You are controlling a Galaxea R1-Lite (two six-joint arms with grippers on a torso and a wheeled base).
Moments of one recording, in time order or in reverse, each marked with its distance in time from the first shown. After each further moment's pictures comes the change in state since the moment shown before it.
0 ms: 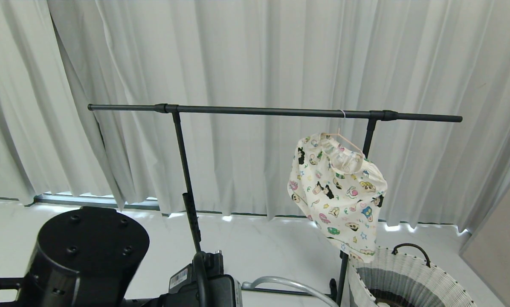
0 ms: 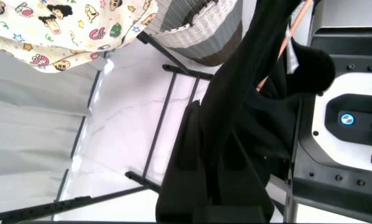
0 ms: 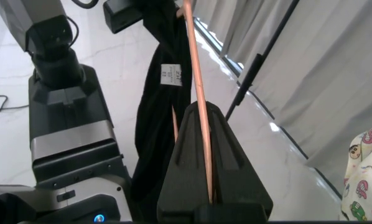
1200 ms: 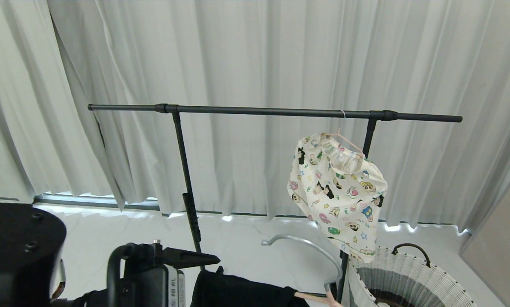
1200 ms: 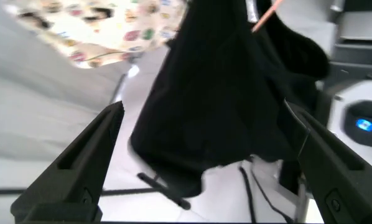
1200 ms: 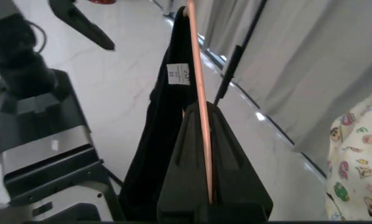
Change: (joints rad) left arm 0.065 -0.138 0.047 0.001 0.000 0.001; right arm -0.065 0.003 0.001 -0.002 0.002 0.015
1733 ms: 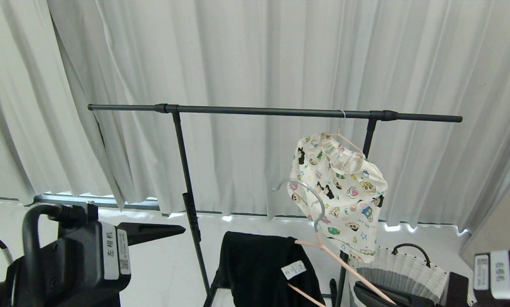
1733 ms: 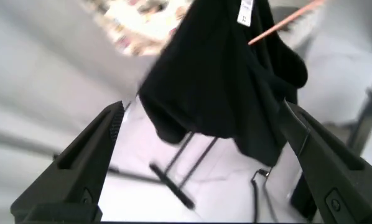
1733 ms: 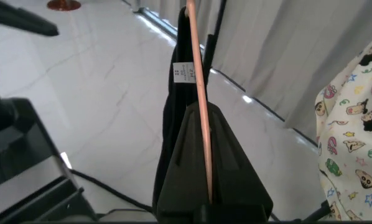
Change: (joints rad) left arm 0.139 -0.115 0.006 0.003 0.024 -0.005; right arm -0.149 0.090 -0.058 0.000 -0.002 0.082
